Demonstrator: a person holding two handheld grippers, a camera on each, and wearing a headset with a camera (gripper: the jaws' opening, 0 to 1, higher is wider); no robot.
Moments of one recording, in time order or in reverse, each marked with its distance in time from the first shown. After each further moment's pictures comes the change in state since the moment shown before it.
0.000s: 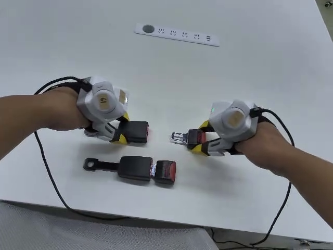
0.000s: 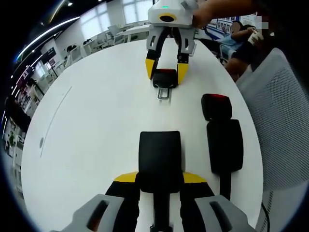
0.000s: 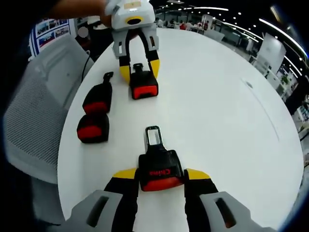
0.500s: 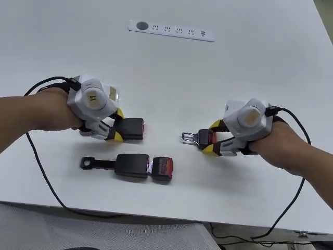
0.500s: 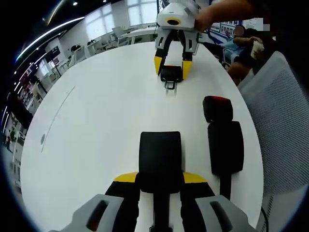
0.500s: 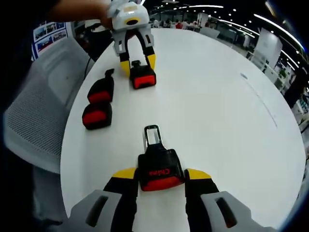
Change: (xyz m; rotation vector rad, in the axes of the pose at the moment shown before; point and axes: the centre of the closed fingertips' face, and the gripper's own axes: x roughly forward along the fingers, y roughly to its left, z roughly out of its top) left arm -0.002 -0.001 0.000 -0.031 -0.034 0.019; right arm -0.011 -0.003 -0.021 0.044 0.000 0.004
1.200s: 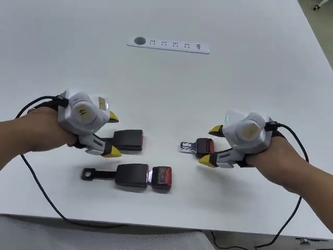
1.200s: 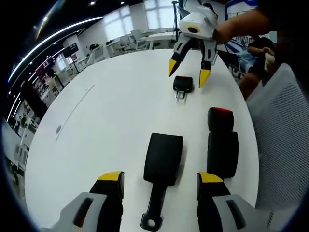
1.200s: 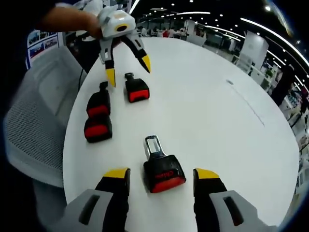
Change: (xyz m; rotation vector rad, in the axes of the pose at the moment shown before) left arm -0.030 -0.004 0.000 -0.099 -0.046 0.138; right arm -0.020 0.007 0.013 0.070 -0.097 -0.119
